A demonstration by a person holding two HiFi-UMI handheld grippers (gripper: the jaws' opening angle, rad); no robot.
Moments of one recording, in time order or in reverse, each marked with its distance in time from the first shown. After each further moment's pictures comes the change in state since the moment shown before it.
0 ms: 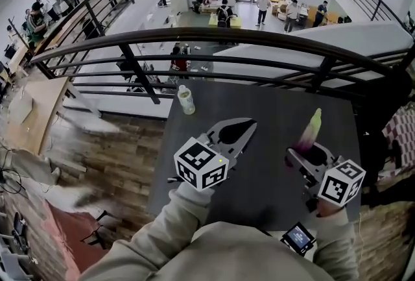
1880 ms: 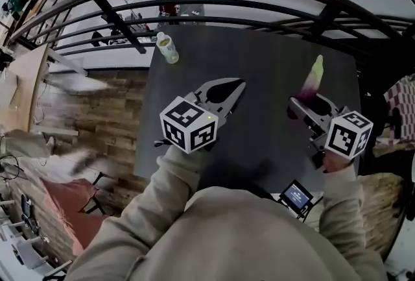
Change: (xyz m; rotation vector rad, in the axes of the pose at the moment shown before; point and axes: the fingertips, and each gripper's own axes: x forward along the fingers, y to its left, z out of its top) left arm 0.019 0.030 -0.080 -0.159 0.126 0.052; right arm 0.023 -0.070 -0.023 0.075 0.140 -0.033
